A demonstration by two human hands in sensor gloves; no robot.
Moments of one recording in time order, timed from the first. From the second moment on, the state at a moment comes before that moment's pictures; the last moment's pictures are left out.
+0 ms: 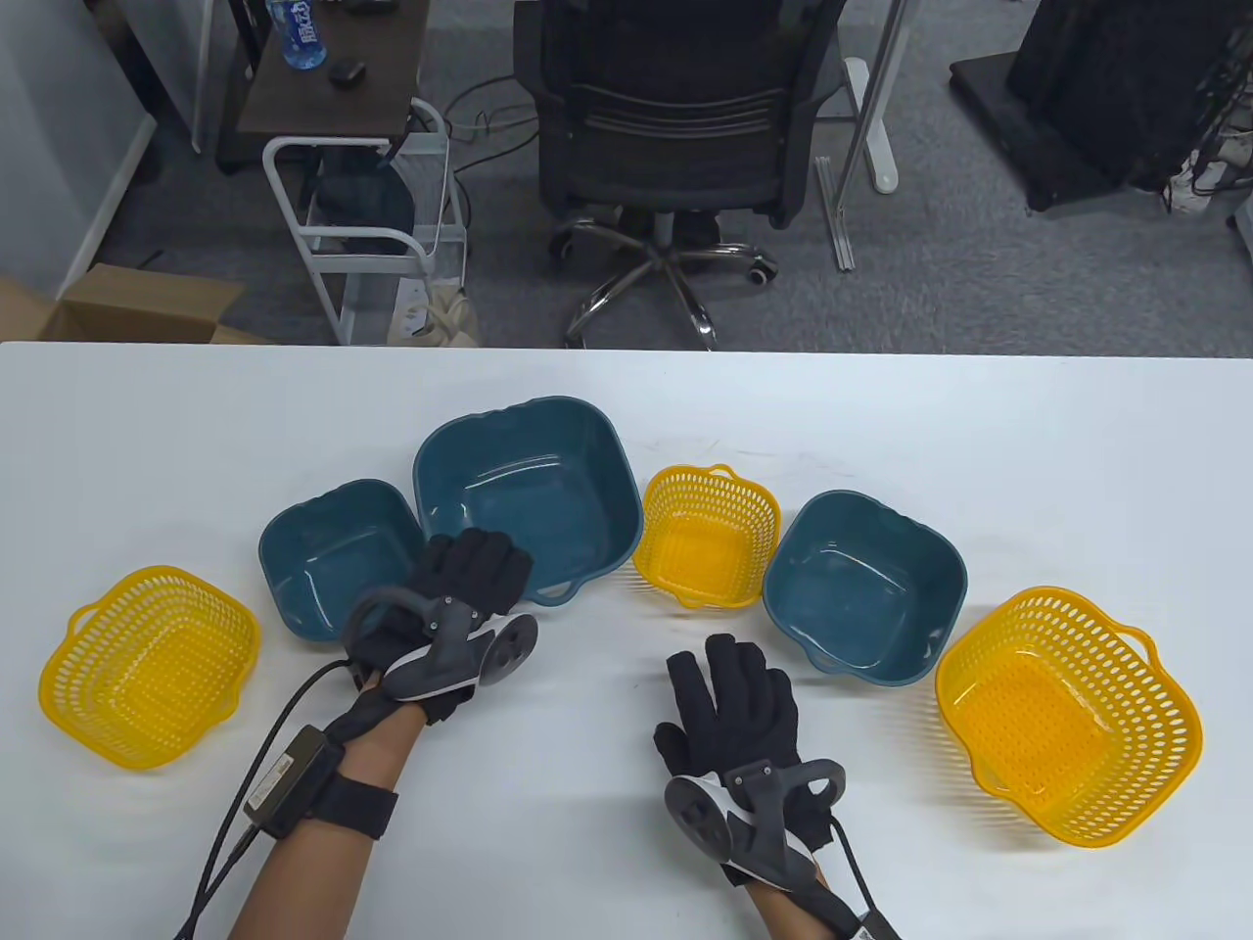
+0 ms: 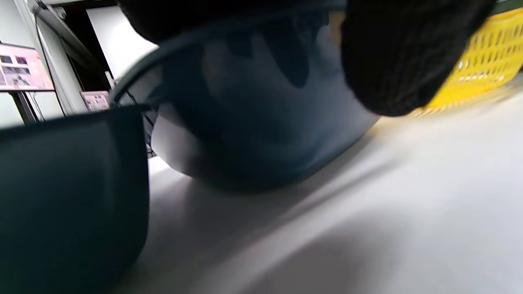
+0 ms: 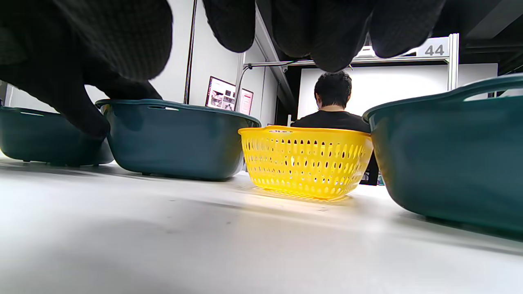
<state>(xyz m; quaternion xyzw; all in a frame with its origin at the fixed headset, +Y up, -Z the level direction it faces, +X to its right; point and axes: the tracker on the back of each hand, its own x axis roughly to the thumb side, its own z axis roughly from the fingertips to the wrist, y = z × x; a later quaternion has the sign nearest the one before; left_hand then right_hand) -0.164 -0.728 -0.277 0.03 -0.19 -0.14 0.97 0.072 -0.754 -0.155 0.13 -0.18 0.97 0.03</state>
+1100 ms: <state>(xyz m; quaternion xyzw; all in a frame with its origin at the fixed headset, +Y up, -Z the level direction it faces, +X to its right) -0.186 -0.716 -0.127 0.16 -0.34 -0.10 0.92 0.086 -0.749 -0.152 0.12 -0.21 0.97 0.03</state>
